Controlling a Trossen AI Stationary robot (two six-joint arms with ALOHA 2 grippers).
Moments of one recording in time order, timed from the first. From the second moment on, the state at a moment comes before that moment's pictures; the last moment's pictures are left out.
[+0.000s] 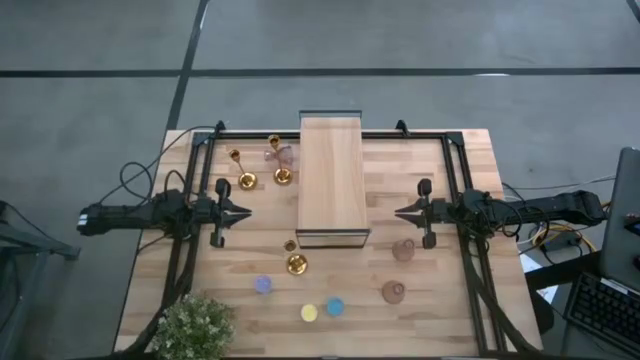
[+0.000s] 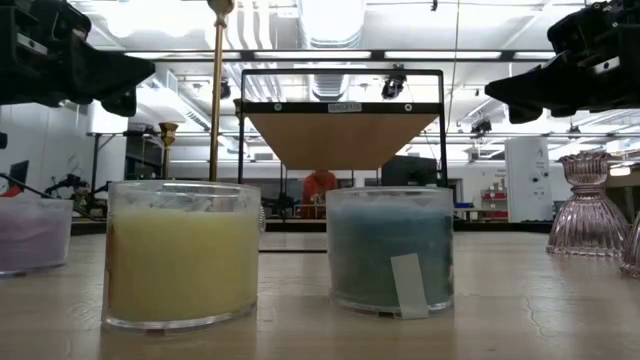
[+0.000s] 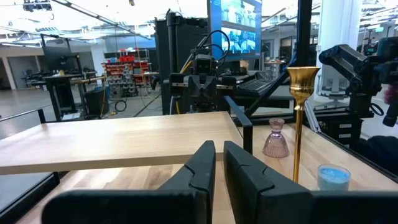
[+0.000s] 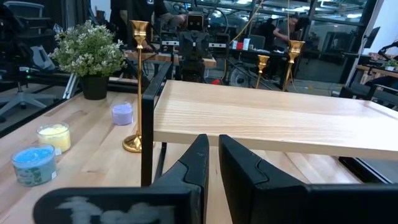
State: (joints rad) left arm 0.00 0.04 0.01 0.09 0.01 0.07; right arm 0.00 0.41 0.01 0.40 0.00 -0.08
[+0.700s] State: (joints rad) left arm 0.00 0.04 0.01 0.09 0.01 0.07; right arm 0.03 0.43 0.02 0.67 -0.03 0.60
